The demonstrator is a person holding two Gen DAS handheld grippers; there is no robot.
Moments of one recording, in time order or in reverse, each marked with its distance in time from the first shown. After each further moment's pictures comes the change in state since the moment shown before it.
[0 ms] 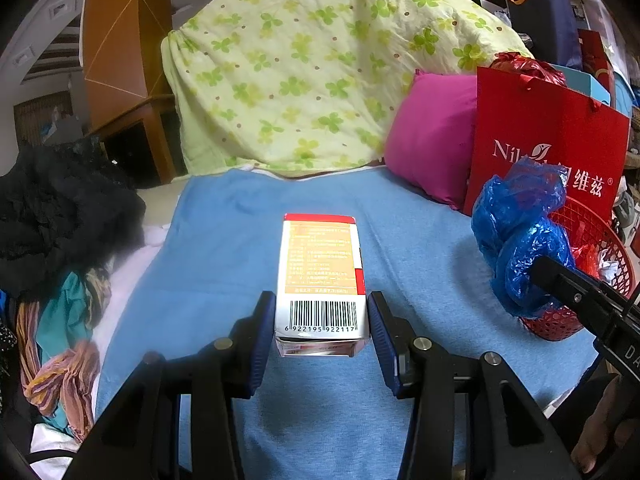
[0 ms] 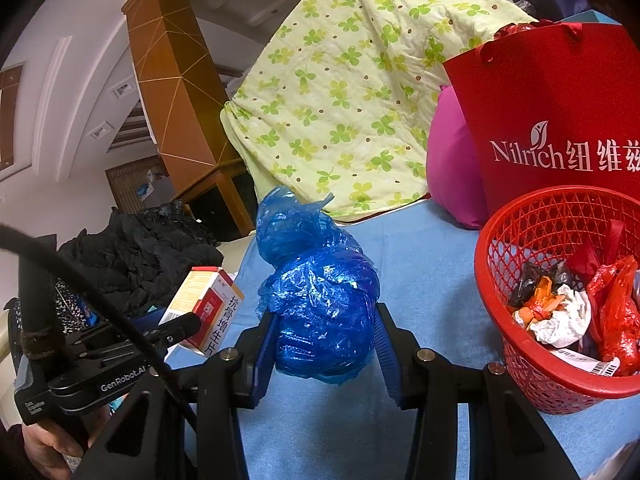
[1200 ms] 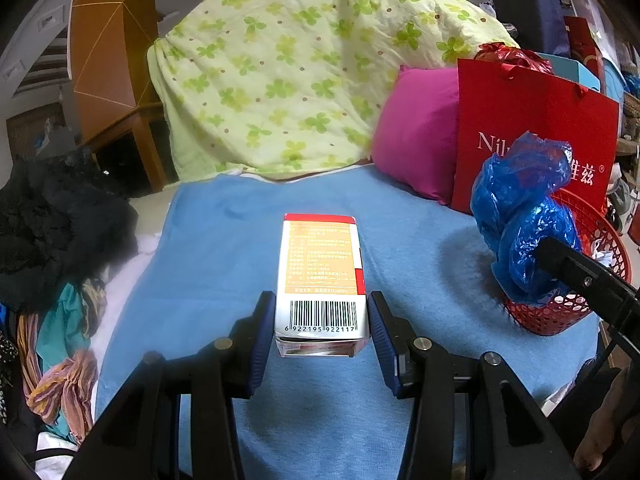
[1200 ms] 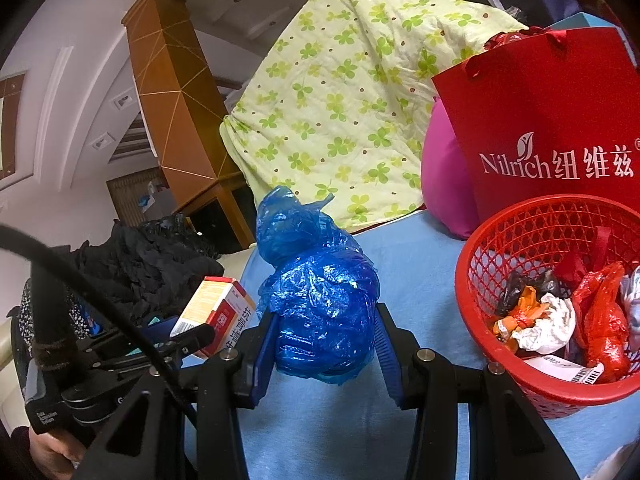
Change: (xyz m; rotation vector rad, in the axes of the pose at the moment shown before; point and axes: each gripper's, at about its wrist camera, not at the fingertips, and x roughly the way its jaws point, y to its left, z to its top) left arm 0.001 -0.010 0.001 0.063 -0.001 -0.020; right arm -0.020 -0.010 0.003 0.016 -0.046 0.006
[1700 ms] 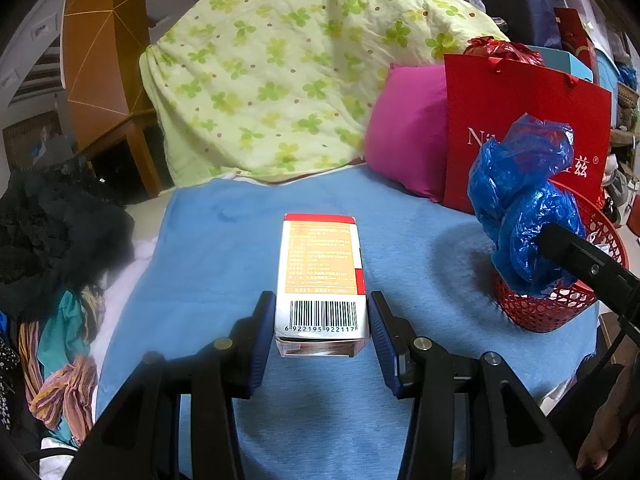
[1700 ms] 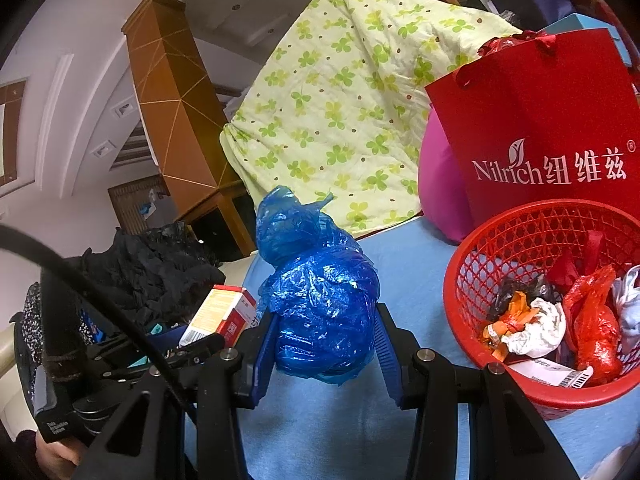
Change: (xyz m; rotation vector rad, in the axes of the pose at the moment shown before) left arm -0.002 -0.011 0.000 0.034 -0.004 -0.010; right arm -0.013 -0.003 0.001 0.012 -0.029 0.008
